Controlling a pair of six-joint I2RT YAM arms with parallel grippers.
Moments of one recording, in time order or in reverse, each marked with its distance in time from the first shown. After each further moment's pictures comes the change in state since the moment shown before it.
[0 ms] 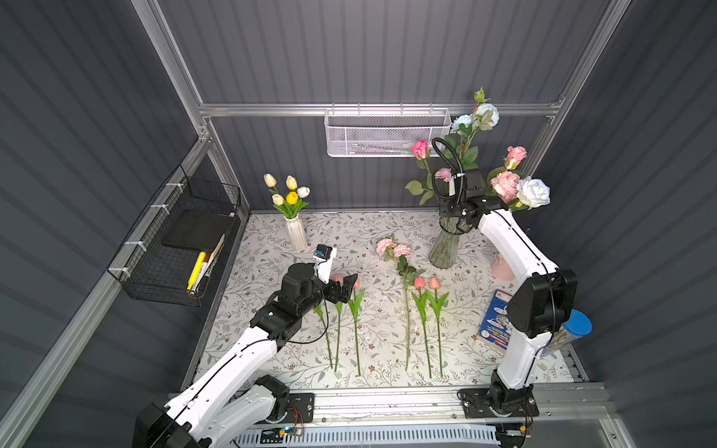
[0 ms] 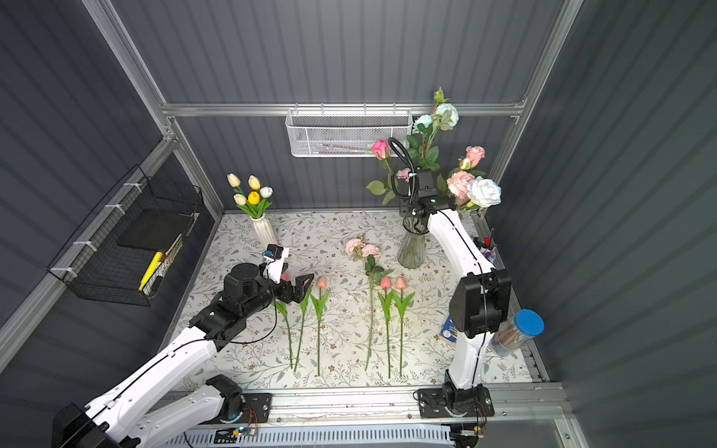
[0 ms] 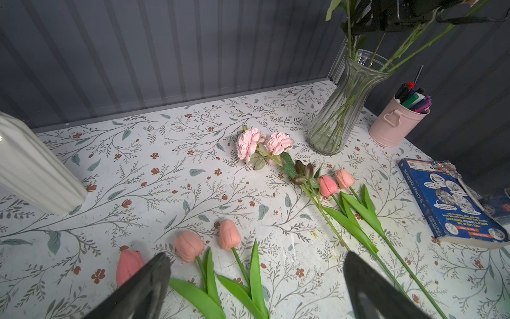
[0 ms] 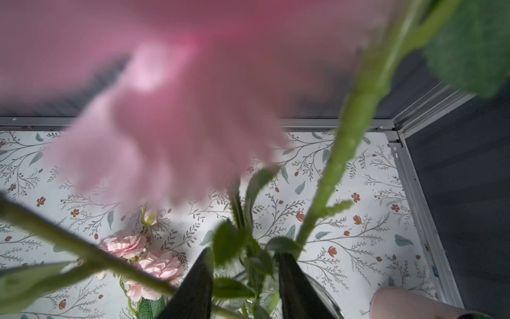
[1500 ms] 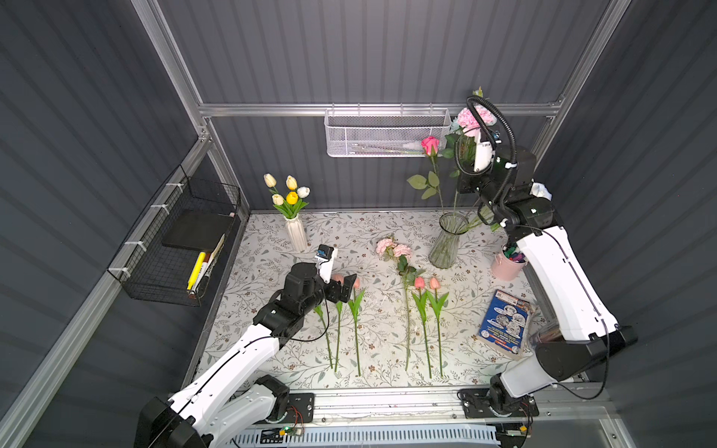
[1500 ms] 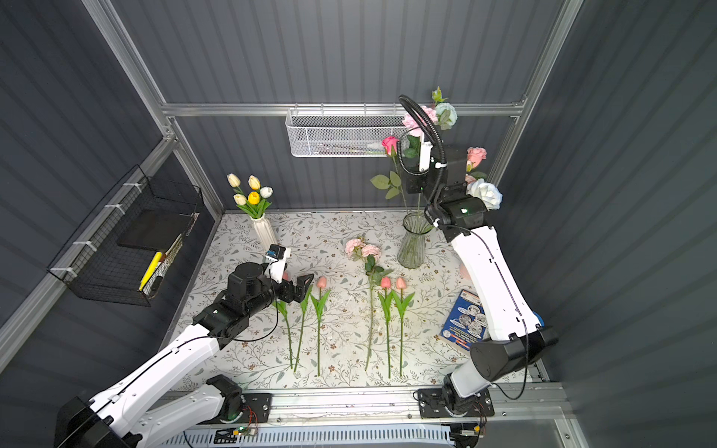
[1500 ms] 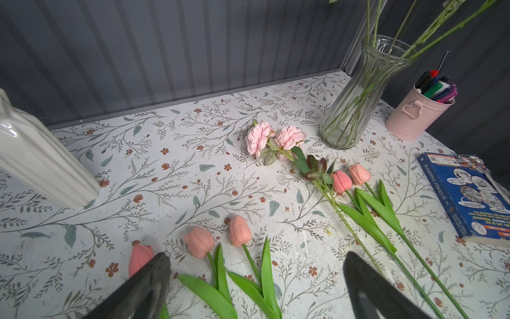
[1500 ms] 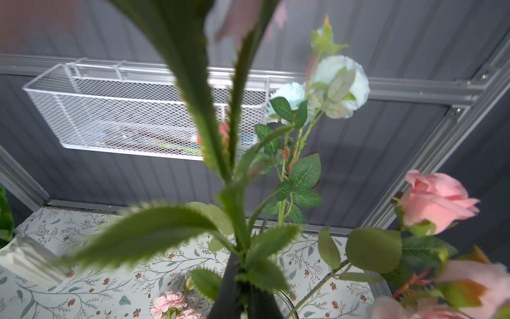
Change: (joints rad) left arm 0.000 0.029 0.000 0.000 -0.049 0.023; right arm 0.131 -0.353 0.078 0.090 0.056 -0.129
